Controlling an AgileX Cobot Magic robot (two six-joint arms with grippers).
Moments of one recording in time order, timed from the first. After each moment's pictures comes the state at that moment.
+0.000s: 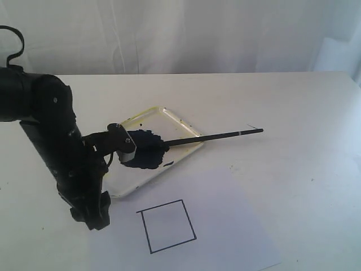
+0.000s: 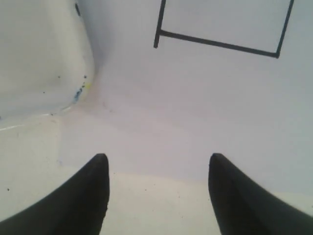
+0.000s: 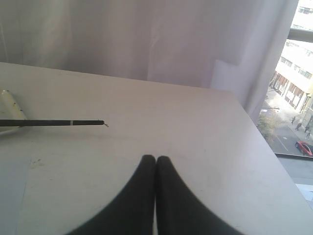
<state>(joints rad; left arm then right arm) -0.57 1.69 -1.03 -0.21 0.89 0.68 0.02 0.00 0.00 0.01 0.21 -0.10</state>
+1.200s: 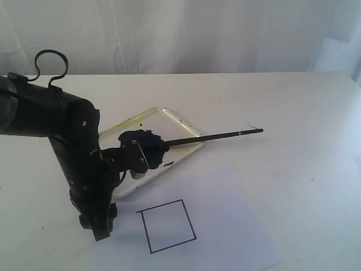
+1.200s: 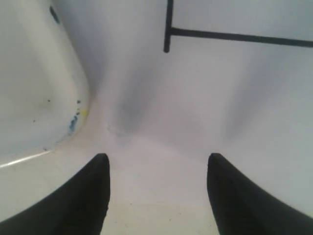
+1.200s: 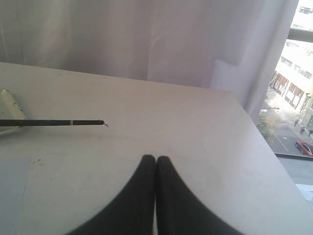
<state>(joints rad) -0.64 1.80 -1.05 -0.07 0.82 0.64 0.02 0.00 0.00 0.01 0.21 -0.10</state>
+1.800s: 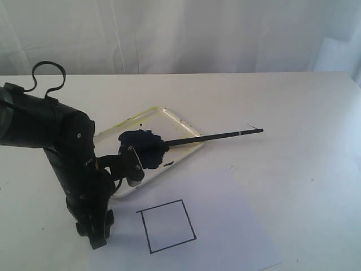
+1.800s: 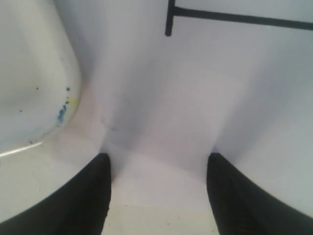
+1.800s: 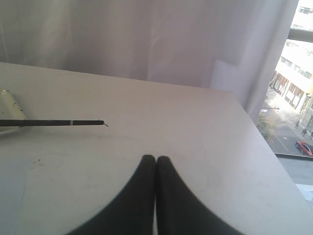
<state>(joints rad) -0.64 1.80 -0.98 -0.05 0.75 0.62 0.02 0.00 0.00 0.01 0.21 -0.10</state>
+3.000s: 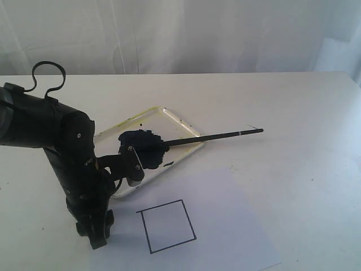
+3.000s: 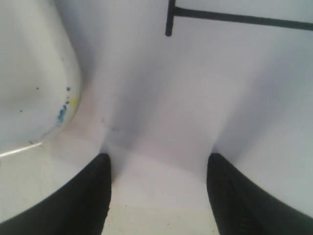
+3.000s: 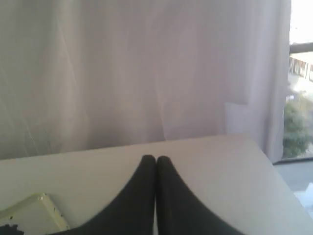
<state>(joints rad) -0.64 1.80 -0.98 -0.06 0.75 0.62 0.02 0.45 -0.56 0.01 0.30 0.16</state>
